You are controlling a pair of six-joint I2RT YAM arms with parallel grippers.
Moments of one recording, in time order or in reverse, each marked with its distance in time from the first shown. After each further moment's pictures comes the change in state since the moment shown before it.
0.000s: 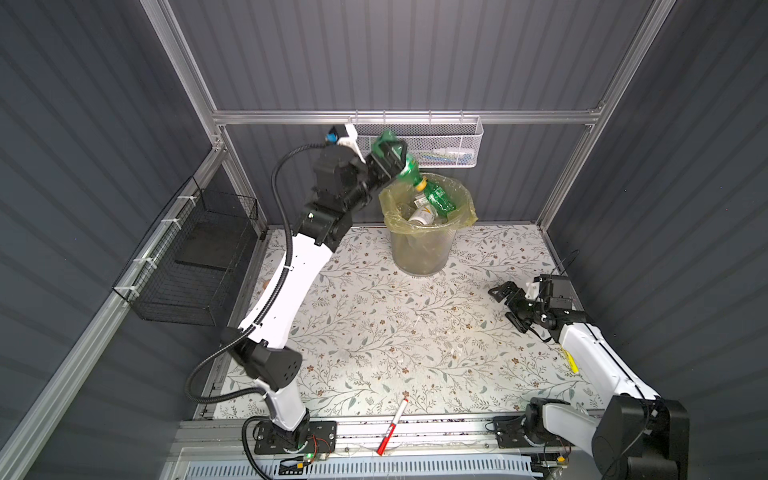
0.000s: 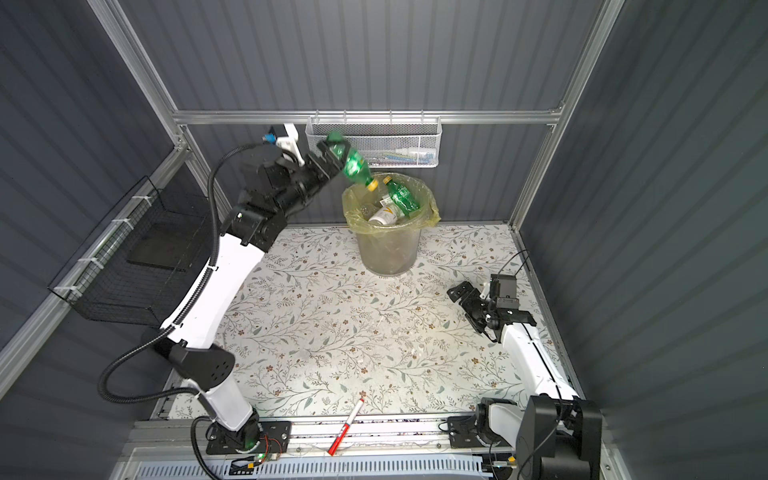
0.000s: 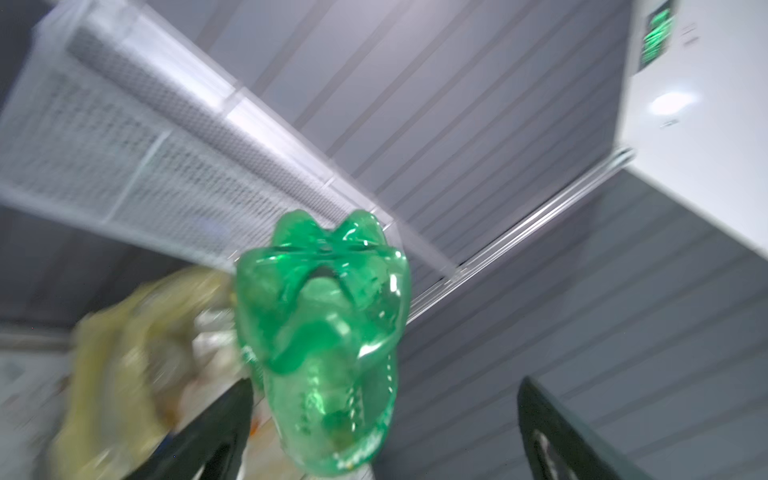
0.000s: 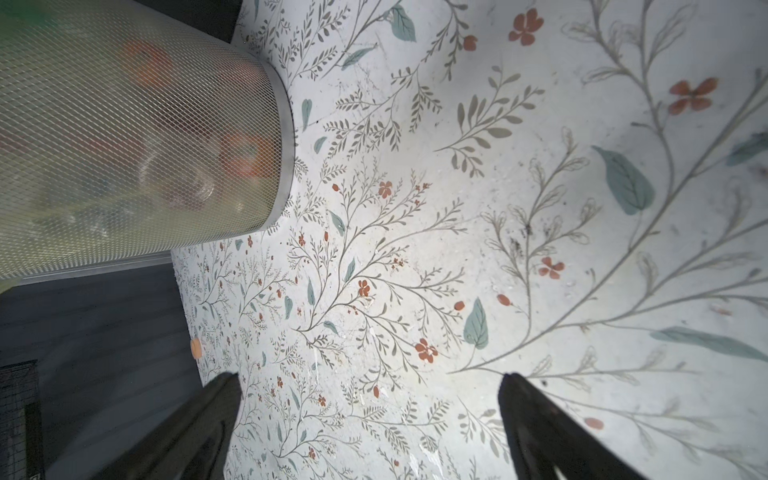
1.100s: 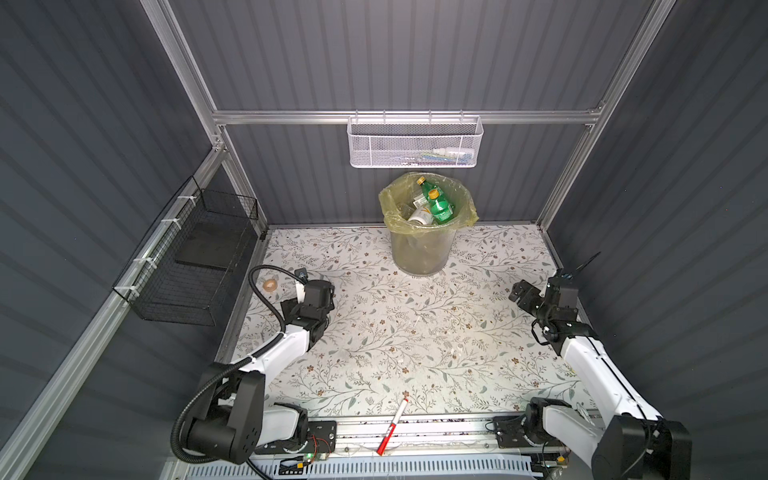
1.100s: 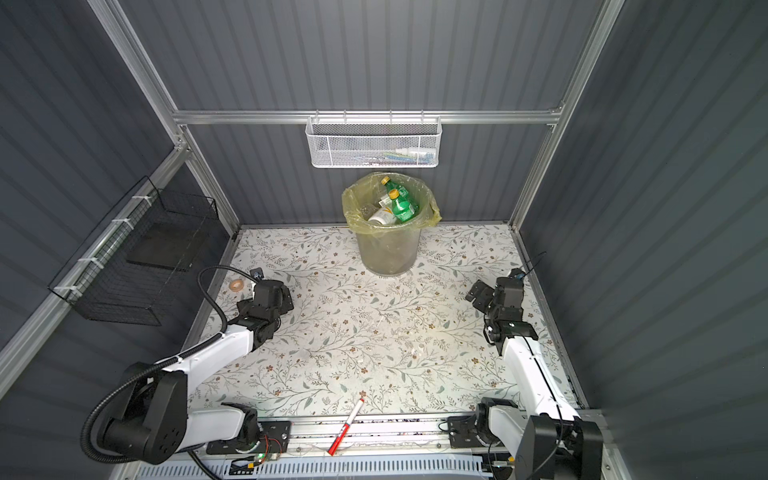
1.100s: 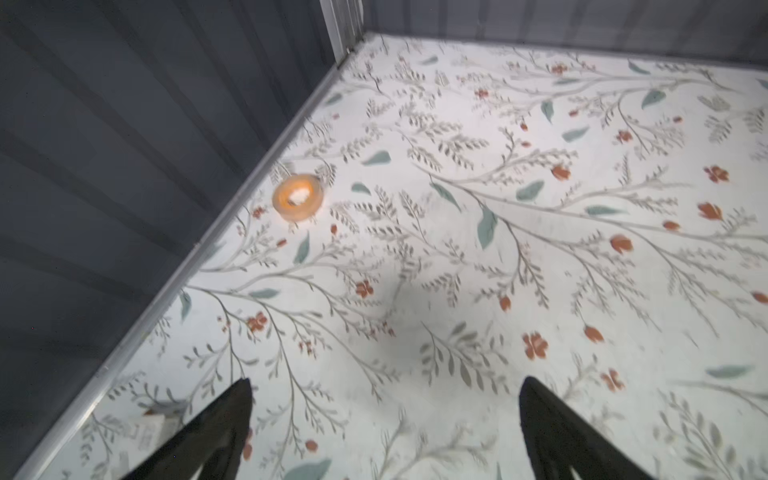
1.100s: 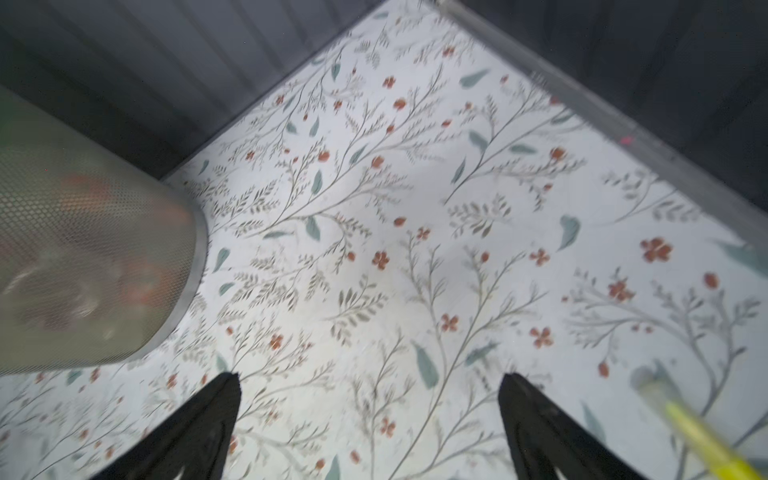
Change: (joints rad) left arm 0.217 -0.516 -1.723 0.411 -0.774 0.545; right arm -0.022 -0.082 -0.134 0.291 0.510 -0.335
